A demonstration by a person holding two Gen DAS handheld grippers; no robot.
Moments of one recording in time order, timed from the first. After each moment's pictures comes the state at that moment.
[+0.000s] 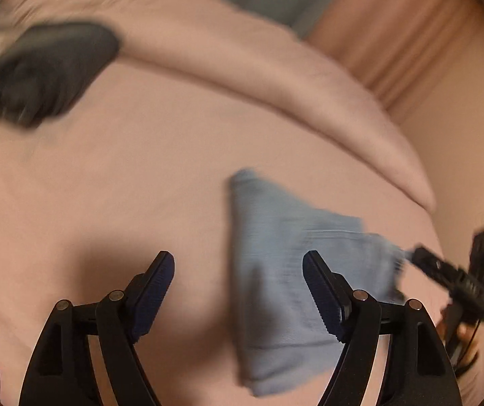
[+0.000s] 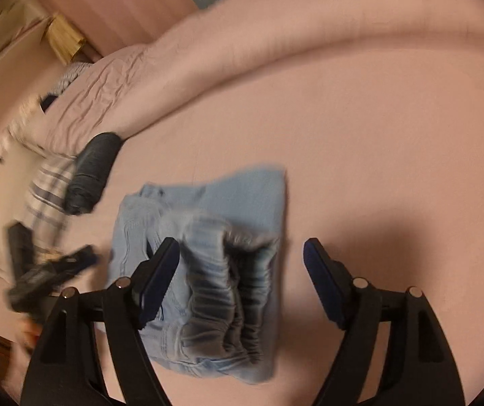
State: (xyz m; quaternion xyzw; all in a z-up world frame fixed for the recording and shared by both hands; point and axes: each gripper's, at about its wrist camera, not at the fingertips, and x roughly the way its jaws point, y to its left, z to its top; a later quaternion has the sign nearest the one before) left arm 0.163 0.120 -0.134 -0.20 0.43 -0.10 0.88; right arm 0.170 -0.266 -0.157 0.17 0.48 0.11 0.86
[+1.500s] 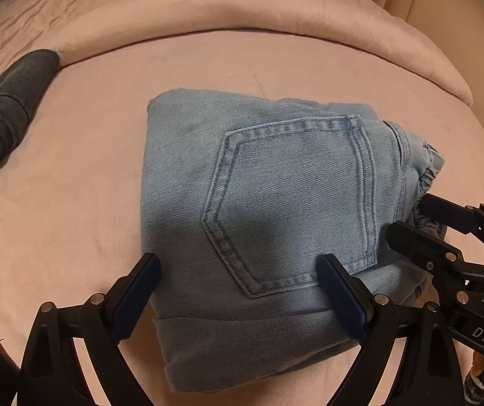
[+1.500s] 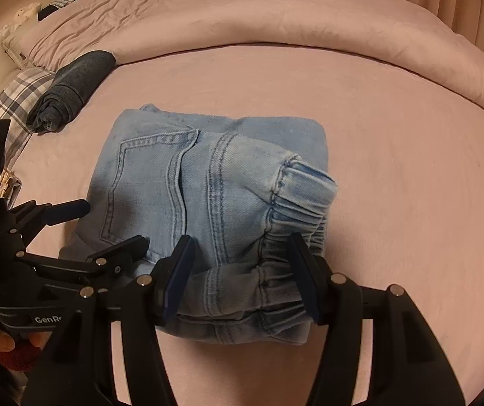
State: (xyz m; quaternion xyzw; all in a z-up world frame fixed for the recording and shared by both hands) left arm 0.186 0.014 -0.188 -0.01 0.54 -0.06 0.84; right arm 0.148 -0.191 -0.184 0.00 0.54 0.09 0.84
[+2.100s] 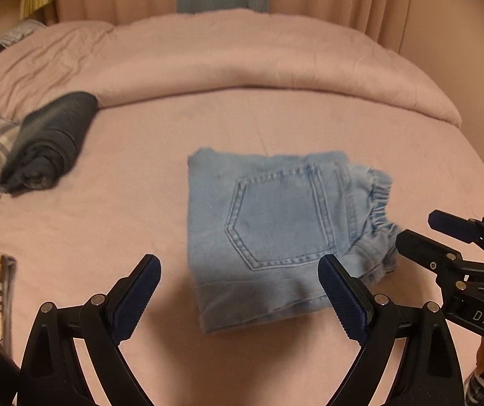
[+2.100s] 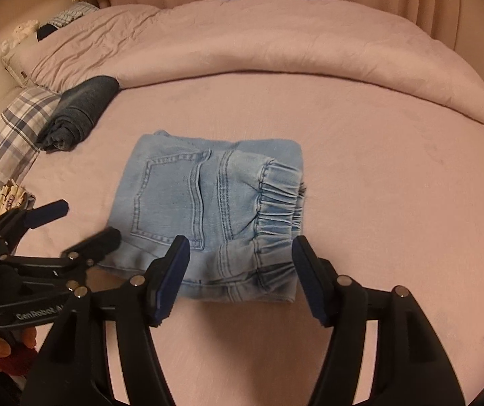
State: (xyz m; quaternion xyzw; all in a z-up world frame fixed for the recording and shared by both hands) left arm 0.125 0.021 -0.110 0.00 0.46 -0.03 0.89; right arm 0.110 -0.197 -0.124 0.01 0.50 0.06 0.86
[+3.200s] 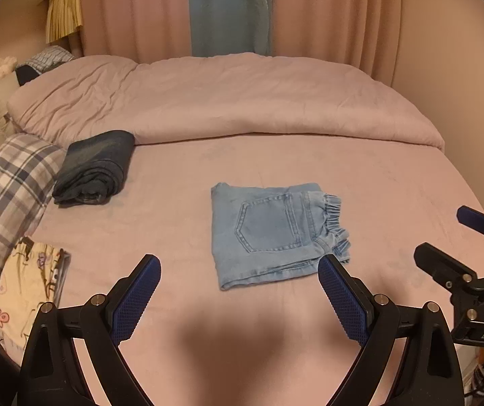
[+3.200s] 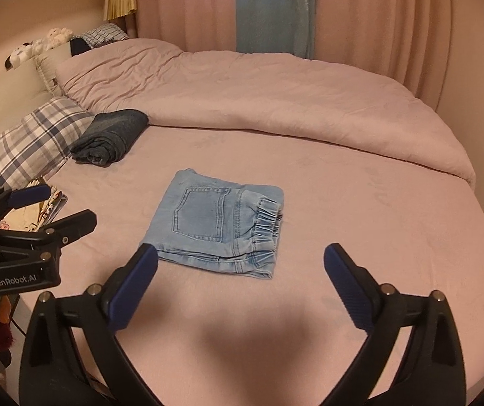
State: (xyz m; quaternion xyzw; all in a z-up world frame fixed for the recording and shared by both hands) left arm 0.036 0.018 -0.011 0.01 0.41 -0.02 0.91; right arm 0.015 -0.193 -0.013 -0.03 0.42 0.06 0.91
